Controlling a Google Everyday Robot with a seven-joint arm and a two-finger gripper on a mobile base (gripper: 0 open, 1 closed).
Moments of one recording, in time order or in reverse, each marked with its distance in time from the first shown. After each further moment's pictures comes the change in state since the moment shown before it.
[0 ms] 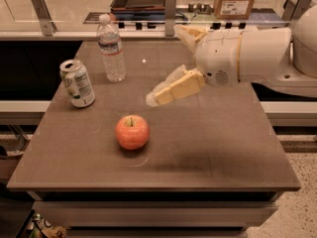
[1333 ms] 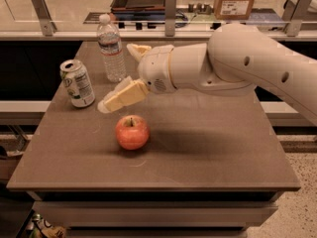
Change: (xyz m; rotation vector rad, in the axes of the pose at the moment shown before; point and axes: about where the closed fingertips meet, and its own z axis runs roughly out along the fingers) arm 0.014 0.022 0.117 -0.104 -0.007 0.065
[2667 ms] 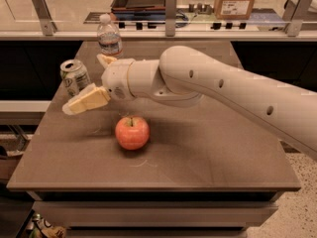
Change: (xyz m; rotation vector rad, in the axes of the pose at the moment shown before) arm 0.005 0.004 0.103 -0.018 -0.083 0.066
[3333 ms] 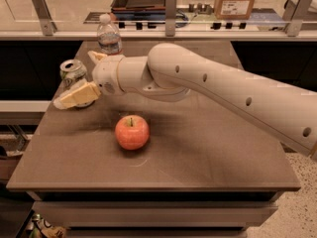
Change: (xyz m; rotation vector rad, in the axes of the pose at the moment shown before) arm -0.005 -0.012 0.029 -0.014 -0.027 0.000
